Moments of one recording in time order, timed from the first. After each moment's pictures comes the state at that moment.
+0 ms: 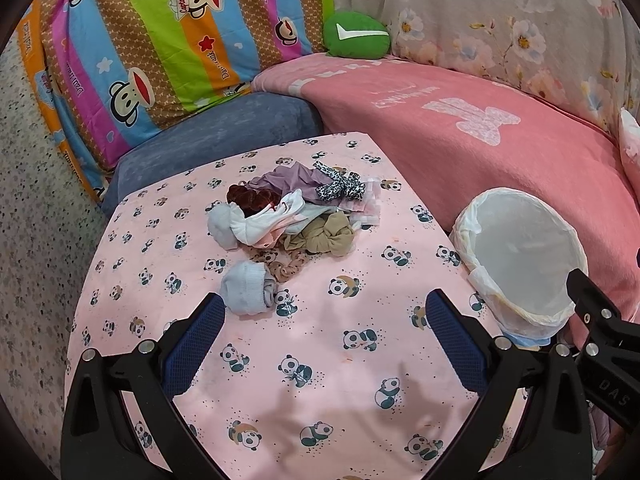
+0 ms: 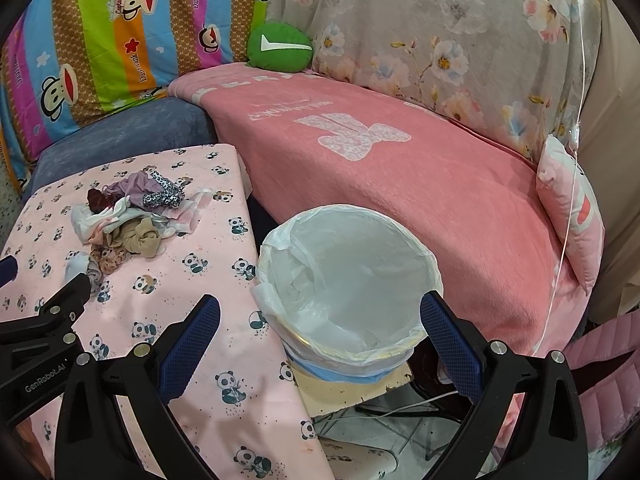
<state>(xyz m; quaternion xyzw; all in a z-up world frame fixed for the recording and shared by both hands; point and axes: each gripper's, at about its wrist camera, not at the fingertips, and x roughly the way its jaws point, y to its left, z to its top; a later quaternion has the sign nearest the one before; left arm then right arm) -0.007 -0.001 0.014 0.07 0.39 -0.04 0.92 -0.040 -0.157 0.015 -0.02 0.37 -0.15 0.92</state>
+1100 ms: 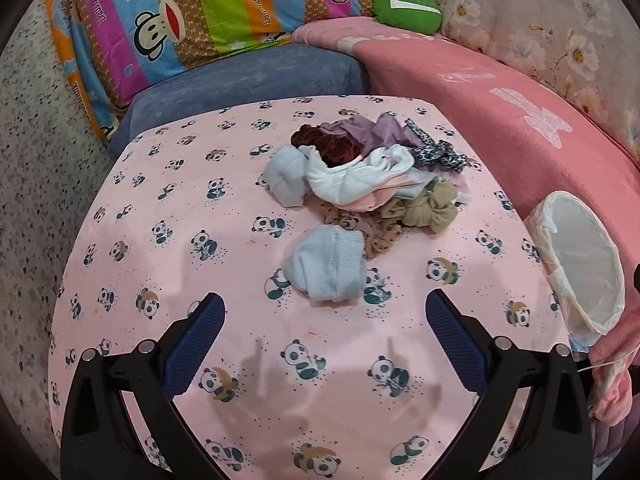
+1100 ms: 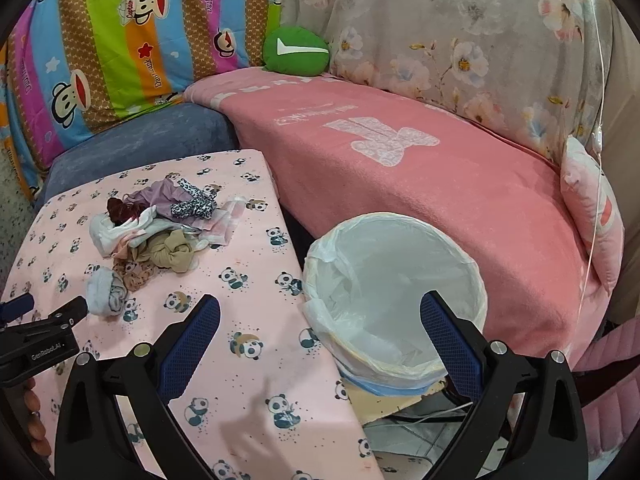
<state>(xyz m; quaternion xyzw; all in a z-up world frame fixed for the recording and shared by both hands) 0.037 0.098 -0.036 0.00 0.45 -0.01 0.89 -0.012 -0.119 0.000 0.00 0.36 -0.12 0.92</state>
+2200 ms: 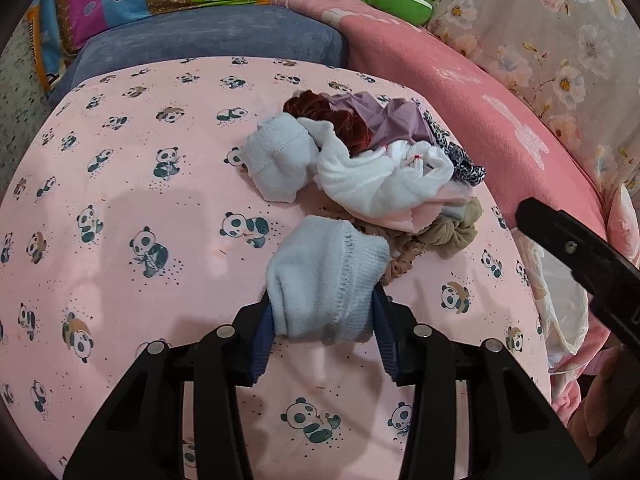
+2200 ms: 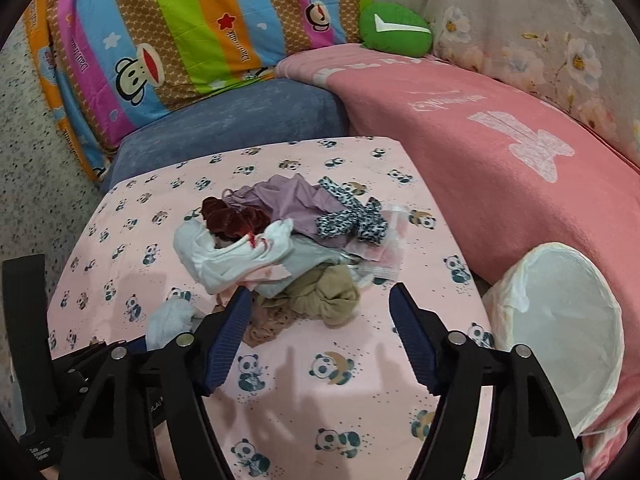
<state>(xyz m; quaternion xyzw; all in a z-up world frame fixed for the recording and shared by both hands) 0.078 0.151 -0.070 -0.10 0.47 -0.11 0.87 0.105 -0.005 -0.035 0.02 0.40 0.04 0.92</state>
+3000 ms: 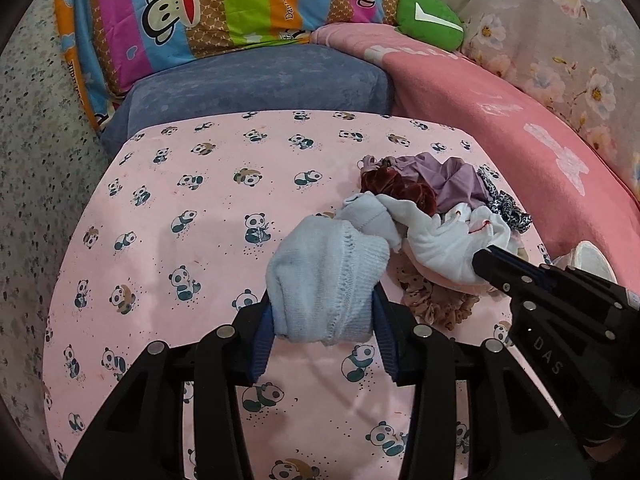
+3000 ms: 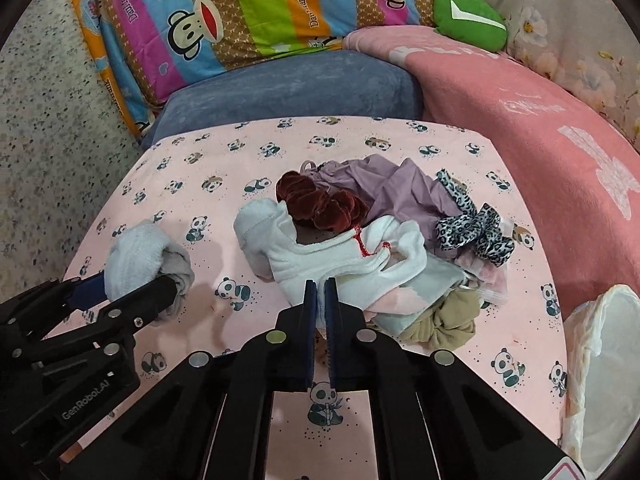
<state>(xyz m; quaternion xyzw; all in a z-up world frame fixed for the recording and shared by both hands) 0.095 0.171 -0.039 -0.04 0.44 -0.03 0.90 0.137 0.056 -0.062 -0.02 0.43 0.13 0.89</state>
